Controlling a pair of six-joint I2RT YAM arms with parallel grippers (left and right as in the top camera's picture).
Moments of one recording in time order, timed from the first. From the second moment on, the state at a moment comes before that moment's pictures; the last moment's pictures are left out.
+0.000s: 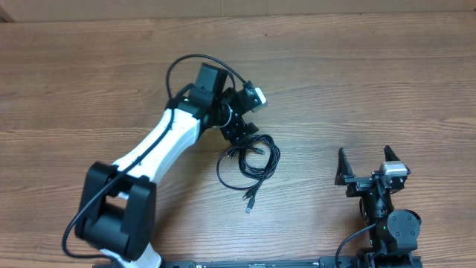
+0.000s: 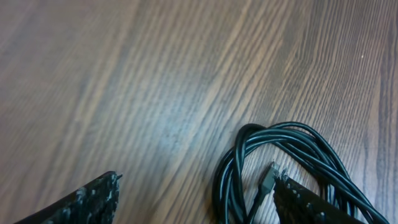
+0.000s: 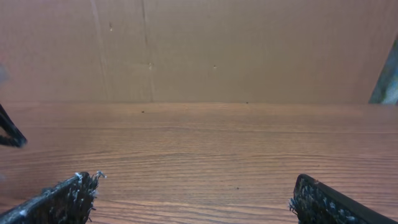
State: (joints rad) left arm -0.41 1.80 1.23 -0.45 0.45 0.61; right arm 0.05 0.01 0.02 -0.03 -0.01 0.02
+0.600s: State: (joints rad) left arm -0.50 1.97 1.23 -0.40 0.35 0.75; right arm 0.05 0.01 0.02 -0.03 -0.01 0.02
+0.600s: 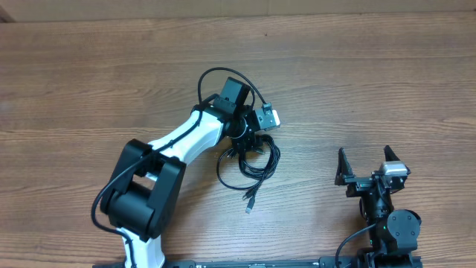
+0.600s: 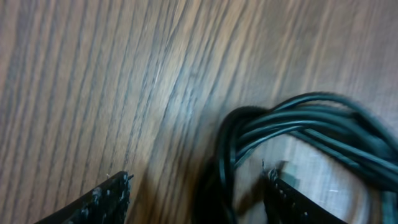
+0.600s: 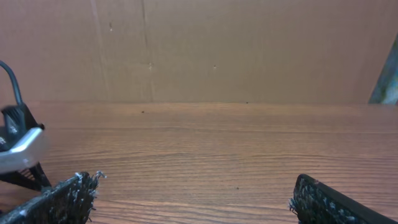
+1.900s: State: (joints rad) left arm -0.50 1.80 1.33 -0.73 0.08 -0.20; right arm 0.05 0.01 0.02 -0.03 -0.01 0.02
